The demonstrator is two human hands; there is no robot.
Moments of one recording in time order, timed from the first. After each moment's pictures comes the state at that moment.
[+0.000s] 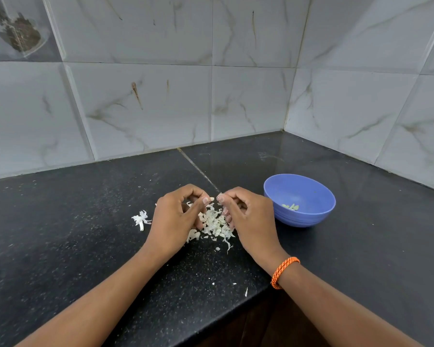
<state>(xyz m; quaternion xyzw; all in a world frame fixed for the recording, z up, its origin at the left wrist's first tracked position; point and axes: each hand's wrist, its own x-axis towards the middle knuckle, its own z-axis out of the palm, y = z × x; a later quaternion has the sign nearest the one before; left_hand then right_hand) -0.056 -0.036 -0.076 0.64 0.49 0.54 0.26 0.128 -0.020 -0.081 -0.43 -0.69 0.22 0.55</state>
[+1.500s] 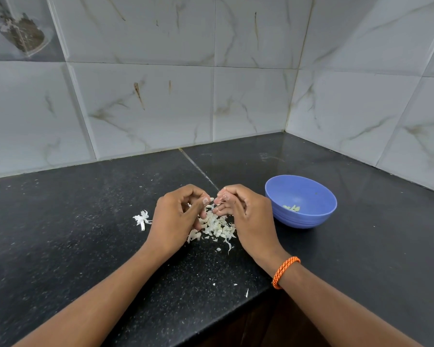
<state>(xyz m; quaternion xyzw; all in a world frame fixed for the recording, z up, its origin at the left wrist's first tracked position) -0.060 -0.033 -0.078 0.64 0.49 0.53 0.25 0.123 -0.021 -0.077 -0.38 -0.69 0.26 0.55</state>
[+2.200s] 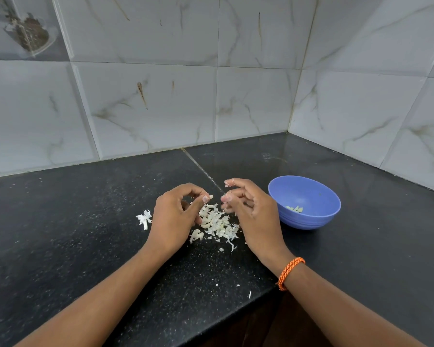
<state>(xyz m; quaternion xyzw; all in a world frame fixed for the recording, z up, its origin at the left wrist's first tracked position) -0.061 -0.033 -0.076 0.63 0.52 0.55 0.21 0.129 -0.018 -0.076 -0.38 -0.67 0.30 0.56</state>
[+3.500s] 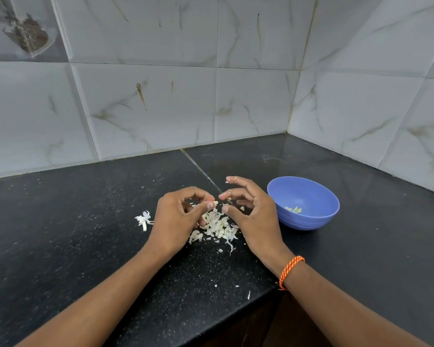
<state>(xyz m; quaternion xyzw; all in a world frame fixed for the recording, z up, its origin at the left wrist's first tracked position) -0.058 -0.035 -0.074 0.63 0.49 0.54 0.27 0.131 -0.016 -0.077 -0.39 -0.68 0.29 0.55</state>
